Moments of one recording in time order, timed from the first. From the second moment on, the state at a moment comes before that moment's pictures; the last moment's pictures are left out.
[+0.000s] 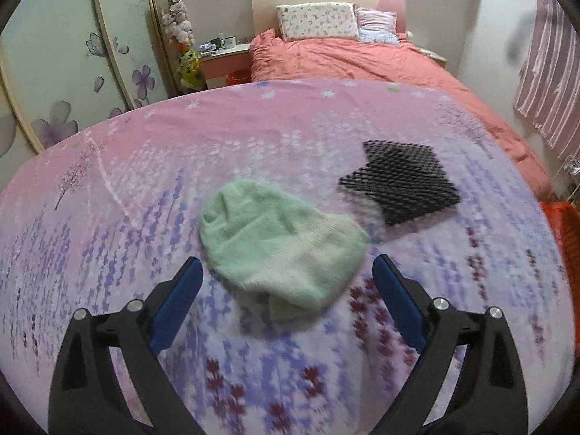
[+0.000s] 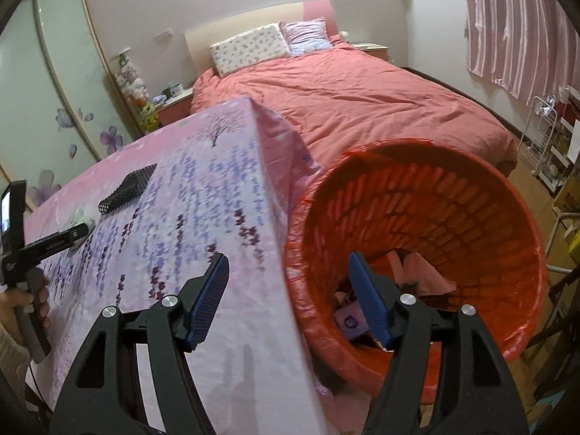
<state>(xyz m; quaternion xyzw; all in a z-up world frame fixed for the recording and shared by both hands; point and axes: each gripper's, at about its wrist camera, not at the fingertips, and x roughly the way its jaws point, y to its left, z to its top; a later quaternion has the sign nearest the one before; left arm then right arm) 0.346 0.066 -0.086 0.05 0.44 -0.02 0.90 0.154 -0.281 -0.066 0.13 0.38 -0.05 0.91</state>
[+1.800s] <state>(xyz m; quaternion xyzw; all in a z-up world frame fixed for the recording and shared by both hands) 0.358 0.157 -0.087 0.00 0.44 0.04 0.90 0.256 -0.114 -0.082 0.02 0.42 0.04 0.91</state>
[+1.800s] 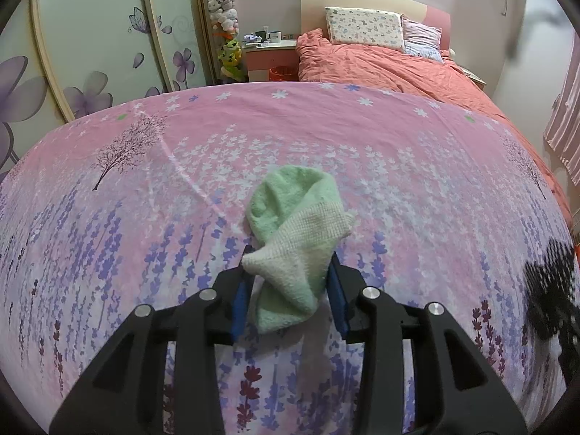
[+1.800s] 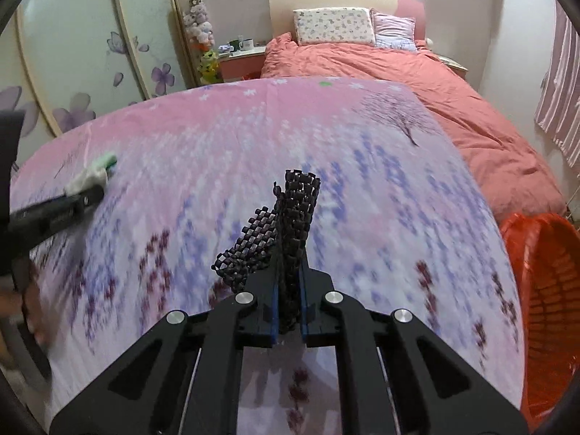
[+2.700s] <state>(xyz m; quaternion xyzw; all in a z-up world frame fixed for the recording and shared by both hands) 0.360 0.154 -0.088 0.00 0.44 0.05 0.90 0.258 -0.126 -0.088 0.04 0.42 0.04 0.91</state>
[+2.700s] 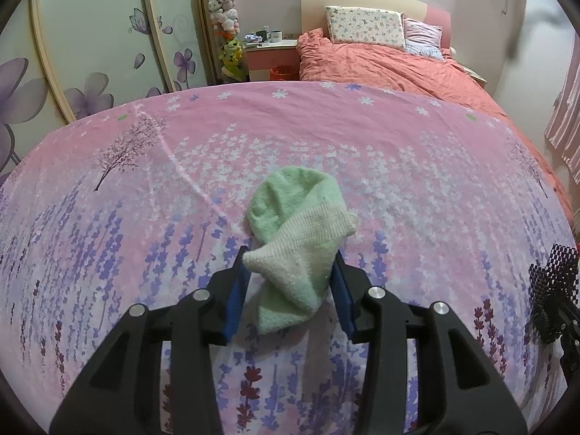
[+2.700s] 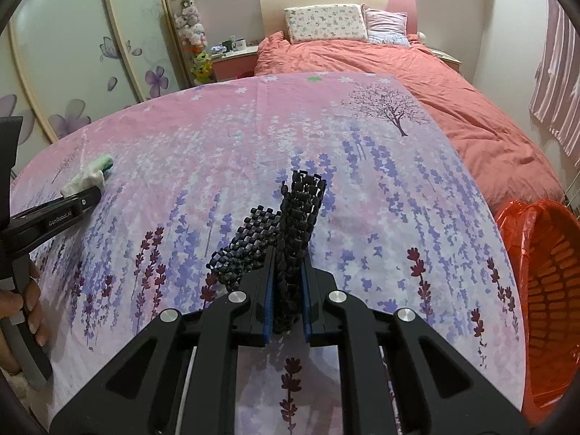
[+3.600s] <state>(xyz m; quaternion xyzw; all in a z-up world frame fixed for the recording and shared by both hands) 0.360 0.153 -0.089 -0.01 0.44 0.05 0.90 0.257 -0.120 -0.088 0.04 0.42 0.03 0.91</state>
